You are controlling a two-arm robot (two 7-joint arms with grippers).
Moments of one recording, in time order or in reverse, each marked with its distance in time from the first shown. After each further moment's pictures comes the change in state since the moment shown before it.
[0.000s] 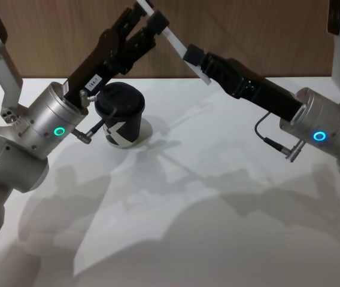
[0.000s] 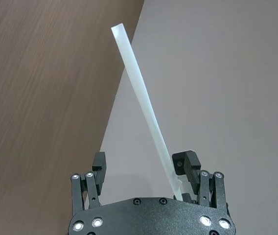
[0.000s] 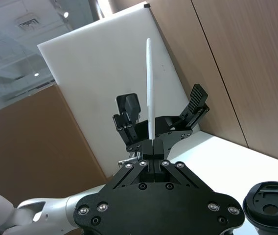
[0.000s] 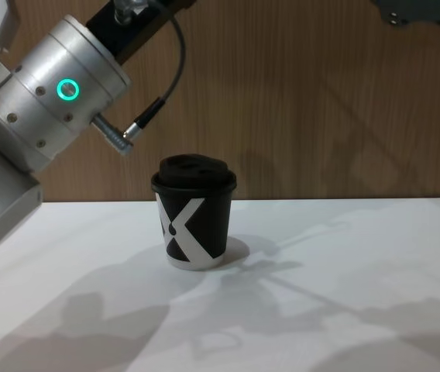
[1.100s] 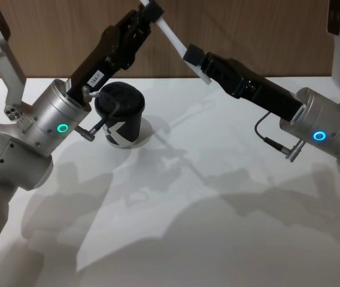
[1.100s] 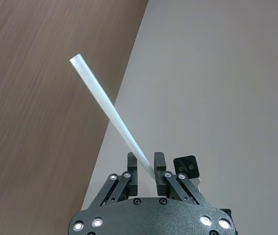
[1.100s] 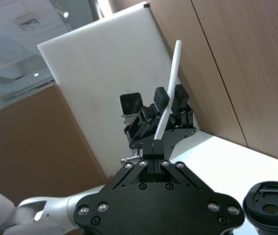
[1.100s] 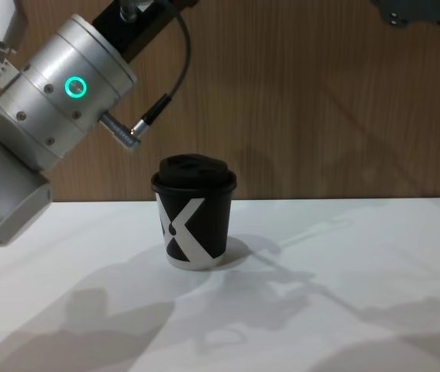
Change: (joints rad) left arm -0.021 -0.005 0.022 0.024 -0.038 -0.006 0.004; right arm 0.000 0.000 0.000 0.000 0.000 0.000 0.000
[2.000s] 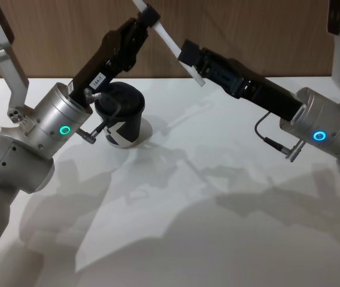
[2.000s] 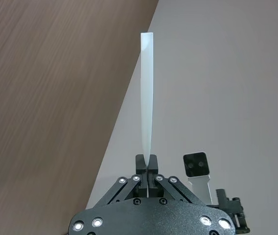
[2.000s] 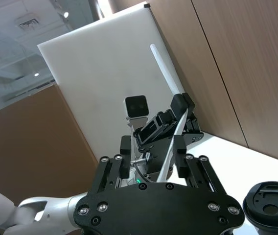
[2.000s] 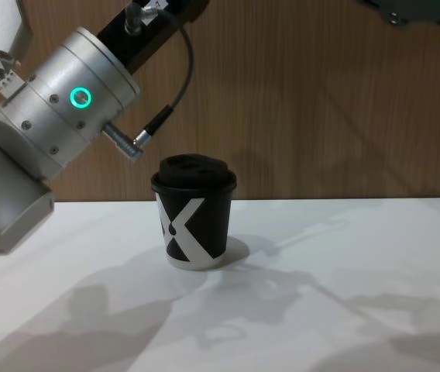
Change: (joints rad) left arm -0.001 0.004 0.016 0.016 -0.010 -0.006 0.032; right arm 0.000 0.000 0.000 0.000 0.000 0.000 0.000
